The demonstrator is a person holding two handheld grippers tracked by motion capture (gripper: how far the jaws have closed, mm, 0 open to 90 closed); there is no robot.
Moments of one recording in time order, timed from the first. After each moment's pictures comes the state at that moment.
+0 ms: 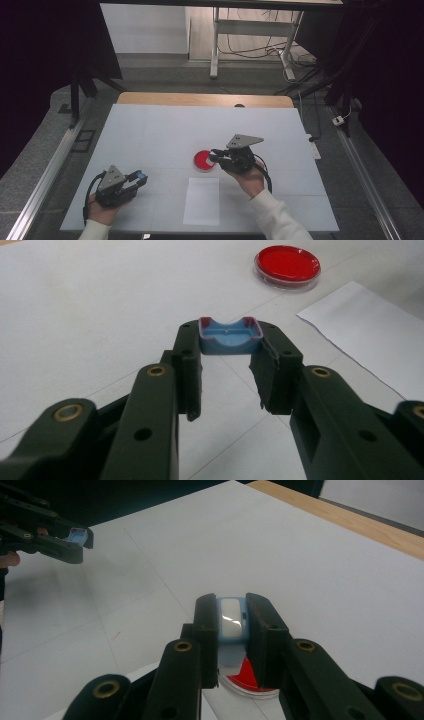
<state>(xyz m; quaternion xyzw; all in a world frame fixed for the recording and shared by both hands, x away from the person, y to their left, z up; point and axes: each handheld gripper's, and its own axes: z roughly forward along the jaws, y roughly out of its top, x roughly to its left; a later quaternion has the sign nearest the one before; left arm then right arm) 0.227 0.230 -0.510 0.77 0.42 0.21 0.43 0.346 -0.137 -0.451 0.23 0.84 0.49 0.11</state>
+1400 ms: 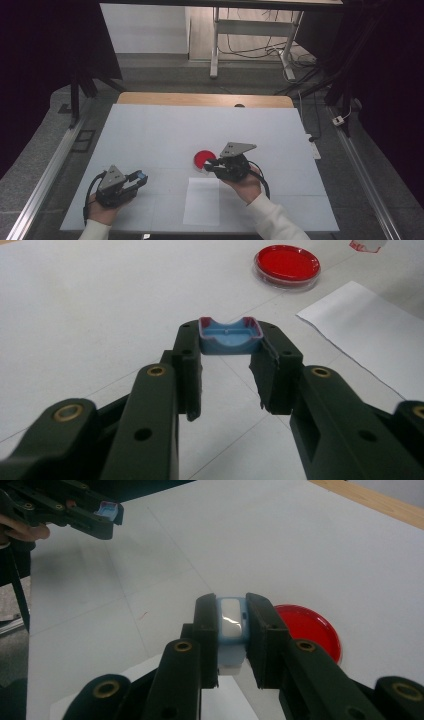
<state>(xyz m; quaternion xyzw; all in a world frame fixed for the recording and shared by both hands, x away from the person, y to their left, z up) 0.228 0.230 -0.510 0.77 0.42 0.20 0.43 0.329 -0.125 -0.461 0.21 0.85 0.47 0.09</state>
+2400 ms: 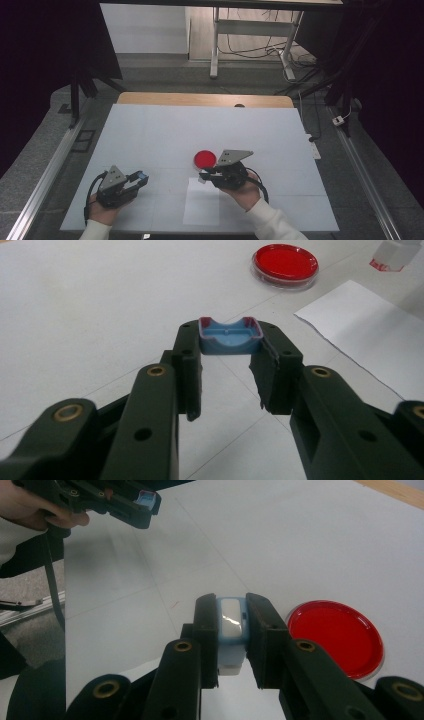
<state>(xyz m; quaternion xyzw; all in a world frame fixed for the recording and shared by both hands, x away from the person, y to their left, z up) 0.228 0.228 -0.510 0.77 0.42 0.20 0.43 0.310 -0.120 -0.462 0.18 0.87 0.46 0.06</state>
